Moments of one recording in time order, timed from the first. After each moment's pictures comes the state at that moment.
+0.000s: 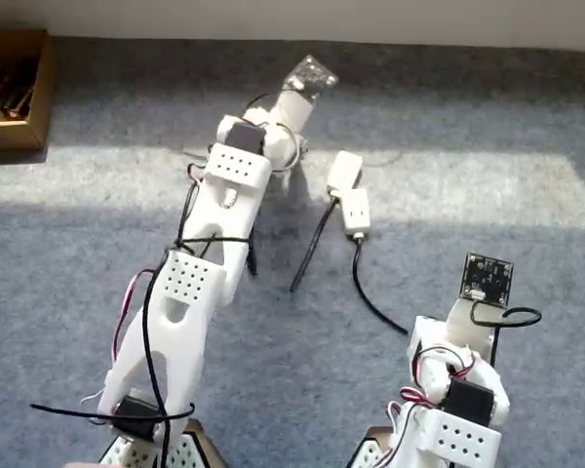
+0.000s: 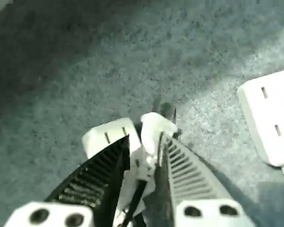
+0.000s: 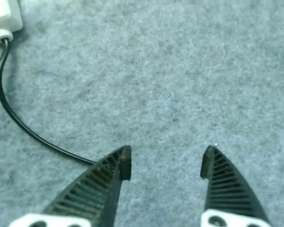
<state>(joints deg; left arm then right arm) 10.3 76.8 -85.1 70.4 -17.2 13.0 -91.9 89.5 61.8 5.2</state>
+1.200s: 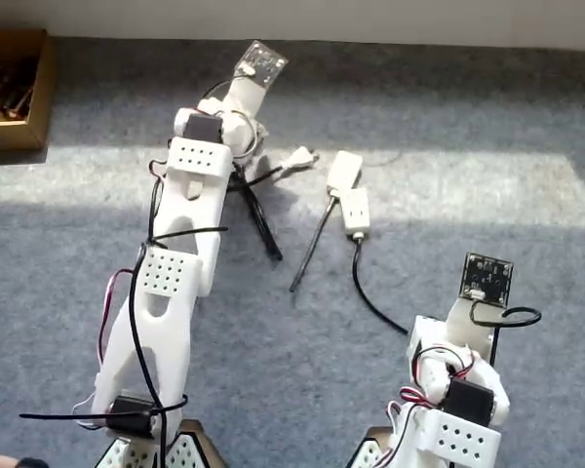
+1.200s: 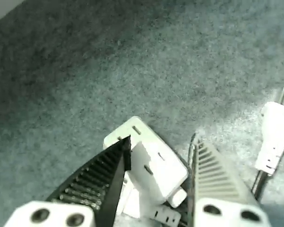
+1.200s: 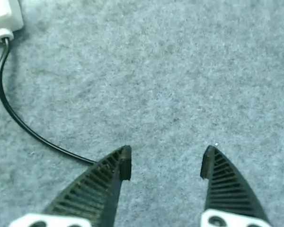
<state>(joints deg) 2.1 77.1 -89.3 70.6 -17.5 13.0 -91.9 89.5 61.8 5.2</state>
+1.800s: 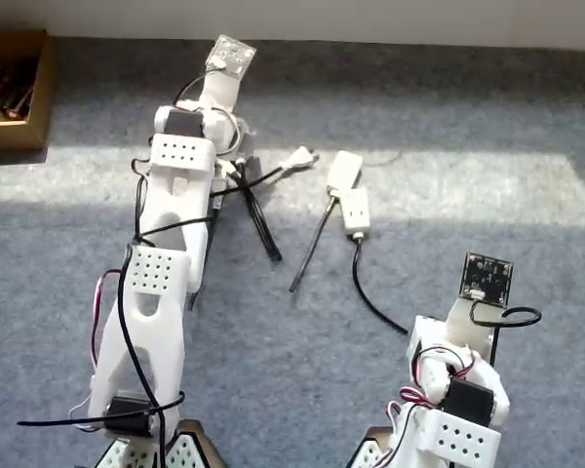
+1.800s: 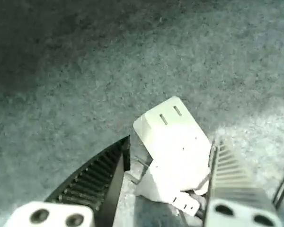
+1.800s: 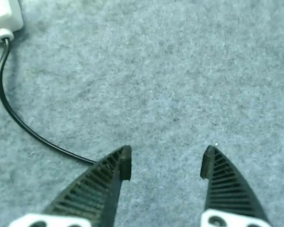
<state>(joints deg) 0.7 75.2 -83.1 71.8 -11.6 13.0 -91.9 89.5 61.8 5.2</state>
